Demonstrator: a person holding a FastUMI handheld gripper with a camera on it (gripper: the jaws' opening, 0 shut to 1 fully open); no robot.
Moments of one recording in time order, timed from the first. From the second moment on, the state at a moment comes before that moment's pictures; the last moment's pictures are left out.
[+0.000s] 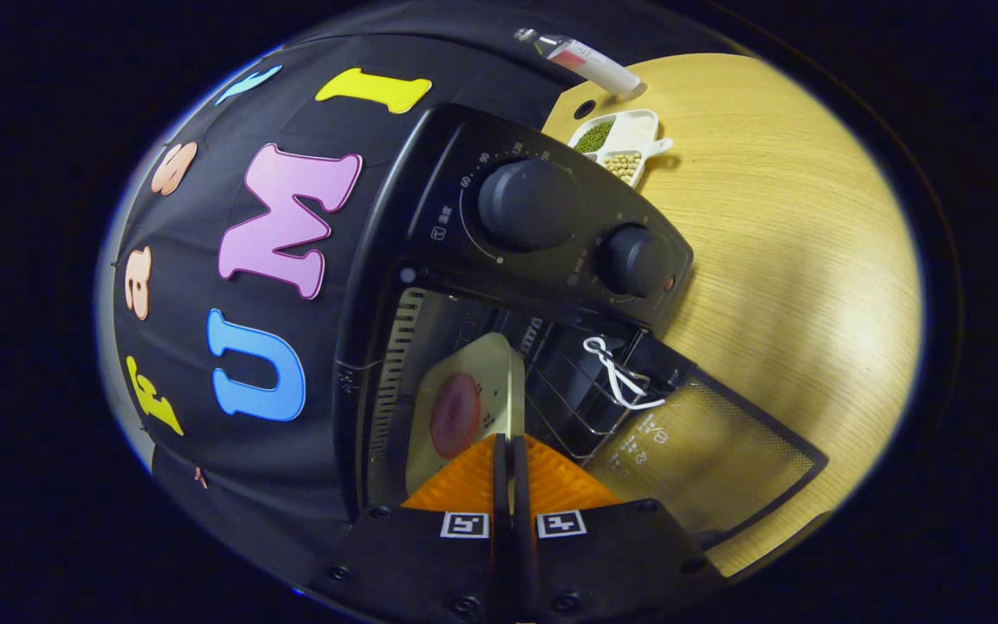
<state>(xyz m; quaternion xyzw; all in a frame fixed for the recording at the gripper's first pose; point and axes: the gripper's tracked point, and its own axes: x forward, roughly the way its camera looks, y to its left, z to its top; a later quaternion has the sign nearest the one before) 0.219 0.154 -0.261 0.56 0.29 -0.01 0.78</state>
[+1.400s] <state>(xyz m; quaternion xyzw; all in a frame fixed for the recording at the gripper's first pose) 0.108 0.157 -0.215 0.34 0.32 0.07 0.88</state>
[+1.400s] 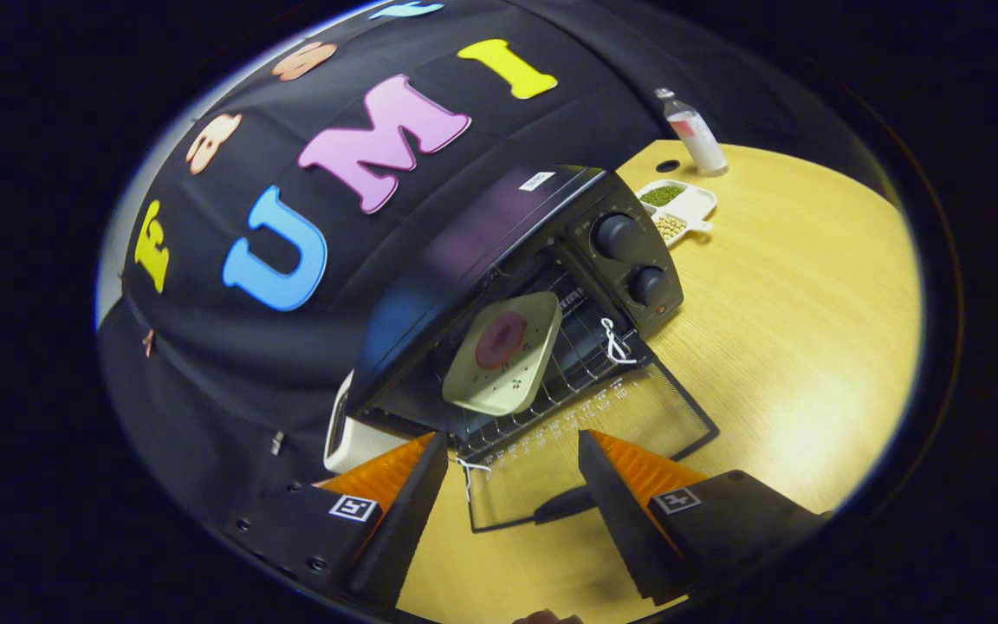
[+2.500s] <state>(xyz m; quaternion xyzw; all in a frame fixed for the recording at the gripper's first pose) 0.060 0.143 -0.351 -0.03 0.42 0.07 0.90</state>
